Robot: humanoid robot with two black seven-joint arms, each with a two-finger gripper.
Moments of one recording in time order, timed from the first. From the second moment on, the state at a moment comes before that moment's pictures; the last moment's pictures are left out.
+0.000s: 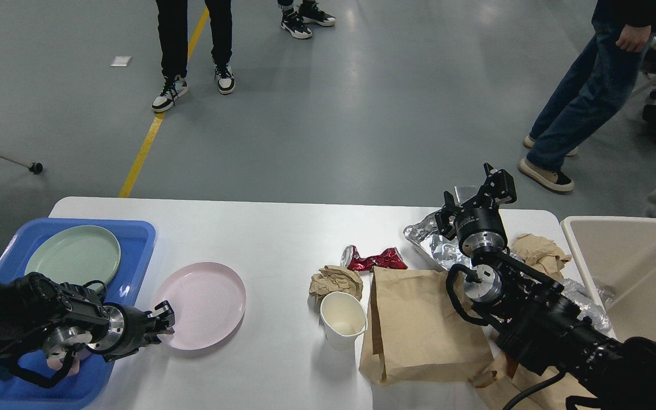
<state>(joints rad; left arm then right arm) -1.22 0.38 1.12 -1.06 -0.25 -0.07 -0.12 0.69 -0.05 0.56 0.56 0.21 -0.04 0.60</state>
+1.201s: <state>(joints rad) -1.27 0.42 1.11 -1.07 -0.25 -0.22 -0.14 0.69 -0.05 0.56 0.56 0.21 -0.04 0.60</state>
